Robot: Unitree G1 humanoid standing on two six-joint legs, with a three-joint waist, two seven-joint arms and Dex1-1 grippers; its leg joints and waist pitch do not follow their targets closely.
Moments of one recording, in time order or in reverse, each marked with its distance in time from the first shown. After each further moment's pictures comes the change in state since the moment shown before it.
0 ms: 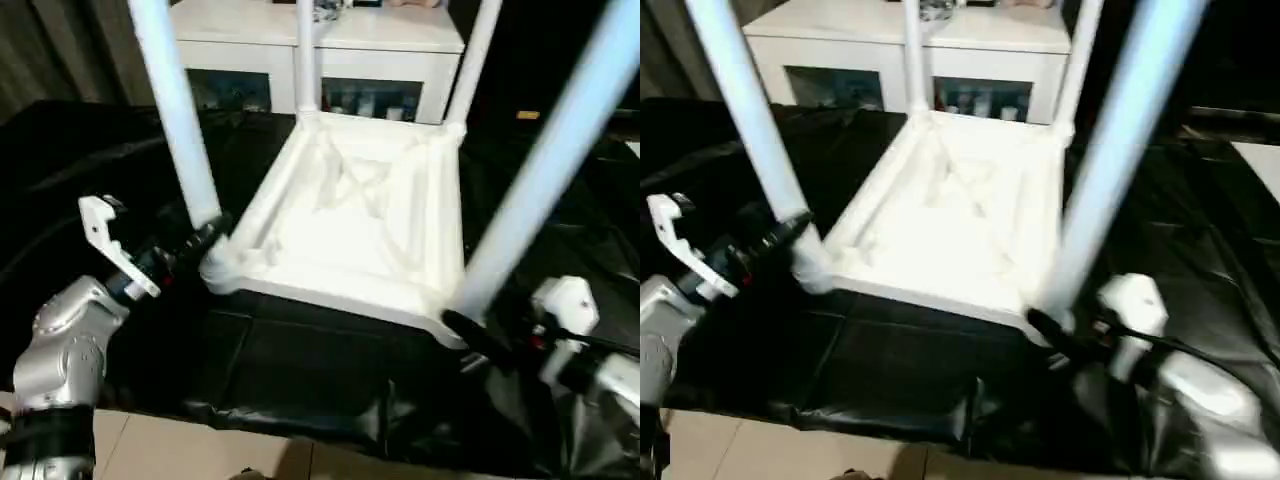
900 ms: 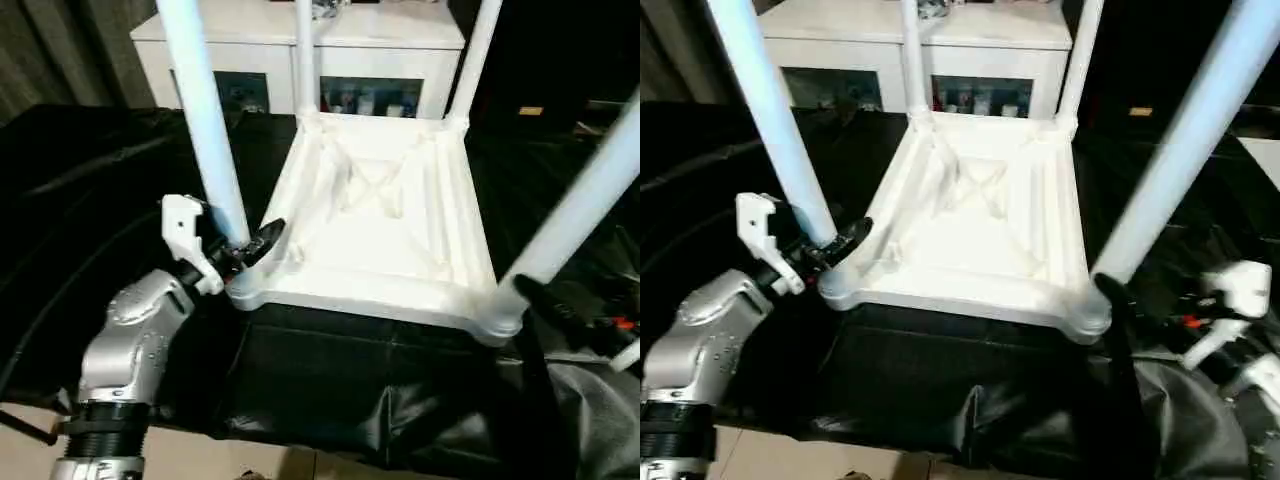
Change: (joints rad) left arm -0.053 -0.114 -0.135 -0.043 0.143 0.080 0.228; right arm 0.032 -0.042 -0.259 0.042 0.252 0.078 0.028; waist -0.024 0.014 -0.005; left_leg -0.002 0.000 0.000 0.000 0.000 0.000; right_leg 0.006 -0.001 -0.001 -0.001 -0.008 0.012
